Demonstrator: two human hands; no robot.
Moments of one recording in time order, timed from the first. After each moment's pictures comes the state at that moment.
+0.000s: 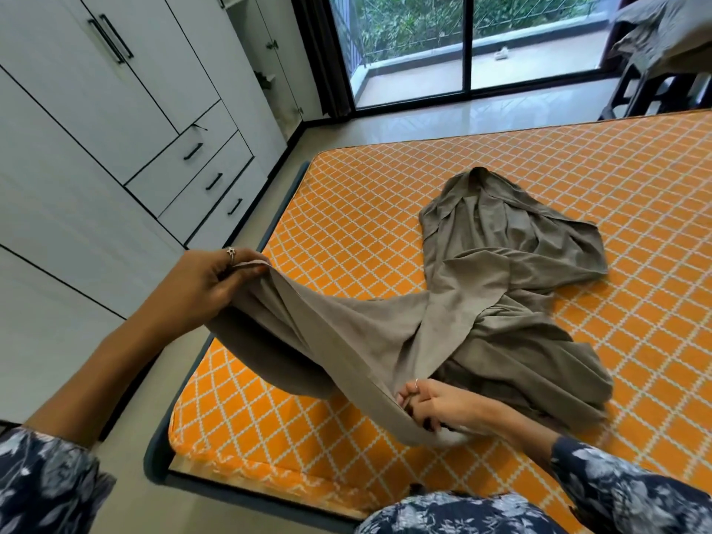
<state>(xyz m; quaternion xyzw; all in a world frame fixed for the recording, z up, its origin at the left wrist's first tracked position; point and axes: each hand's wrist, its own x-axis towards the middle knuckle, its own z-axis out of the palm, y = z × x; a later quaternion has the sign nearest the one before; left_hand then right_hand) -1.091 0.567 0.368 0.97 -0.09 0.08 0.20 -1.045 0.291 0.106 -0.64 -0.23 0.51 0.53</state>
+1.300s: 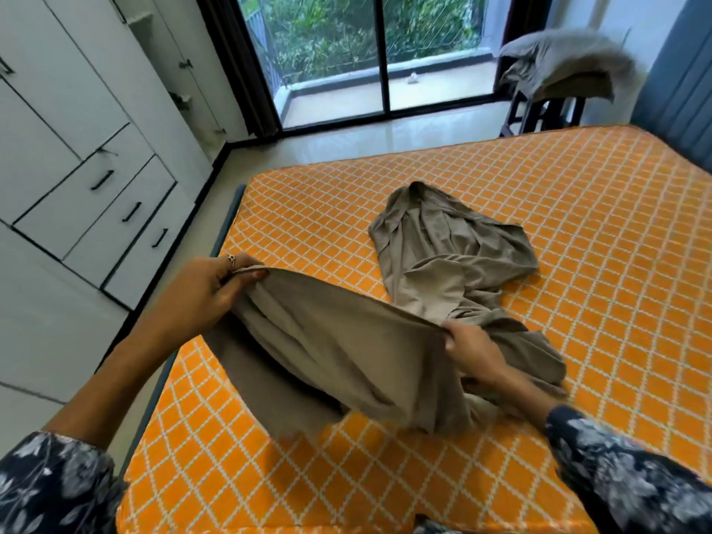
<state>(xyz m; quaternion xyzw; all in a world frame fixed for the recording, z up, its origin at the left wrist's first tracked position) -1.027 0.609 0.350 0.95 -0.17 0.09 0.25 -0.988 0.275 0.130 -0.95 -0.02 0.09 0.30</state>
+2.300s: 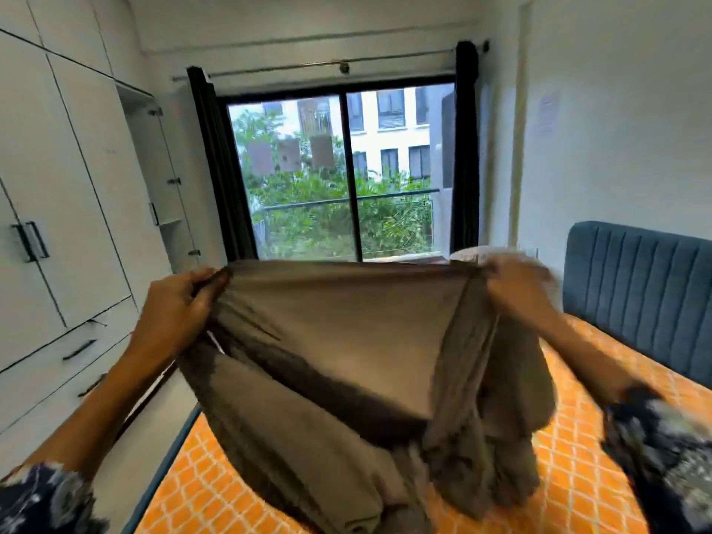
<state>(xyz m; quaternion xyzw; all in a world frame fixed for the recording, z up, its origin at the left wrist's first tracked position) -0.953 0.649 0.483 0.87 -0.13 0.41 0.26 -0.893 0.242 0.449 -0.91 0.02 -0.28 0.30</state>
